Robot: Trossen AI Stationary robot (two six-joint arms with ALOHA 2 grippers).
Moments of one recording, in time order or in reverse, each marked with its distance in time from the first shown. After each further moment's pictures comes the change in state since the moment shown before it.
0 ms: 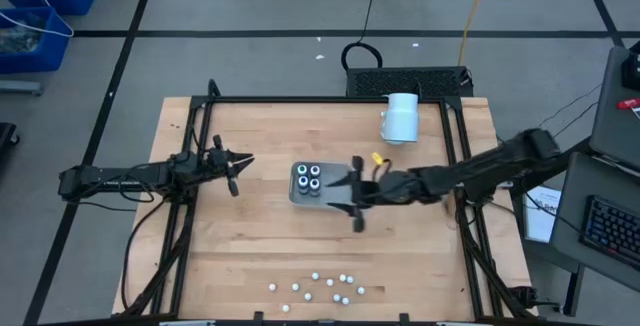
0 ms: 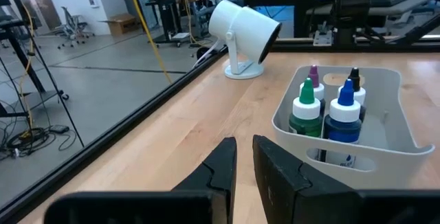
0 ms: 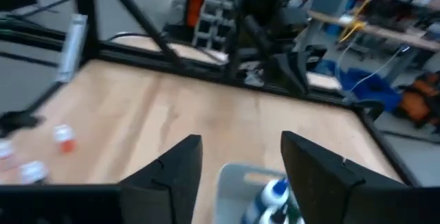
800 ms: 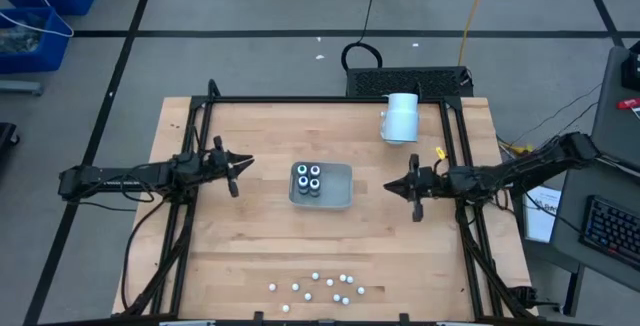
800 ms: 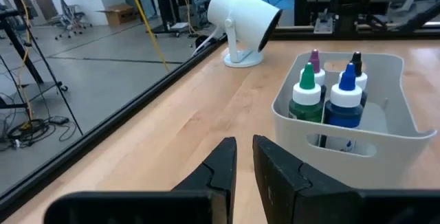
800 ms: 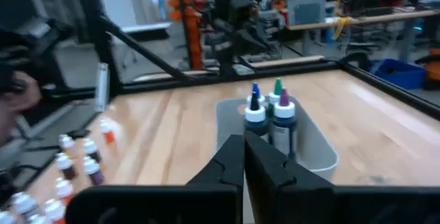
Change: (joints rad) left arm 0.000 0.000 0.000 -0.043 0.000 -0.005; right arm -0.030 -0.718 -0.845 0.367 -0.039 0.263
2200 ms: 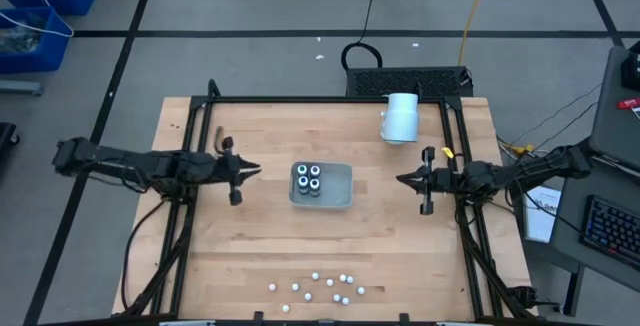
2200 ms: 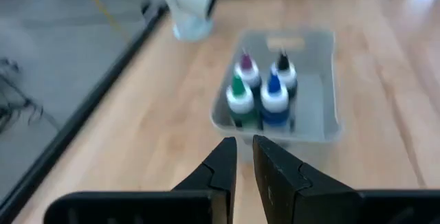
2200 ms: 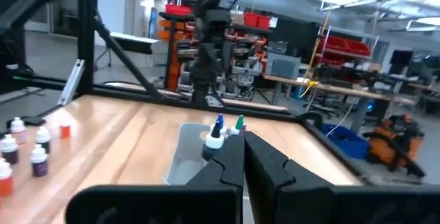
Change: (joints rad) left arm -0.238 0.447 0.469 -0.368 -0.080 -0.077; right arm -0.038 -0.327 -0.073 -0.122 0.032 -0.346
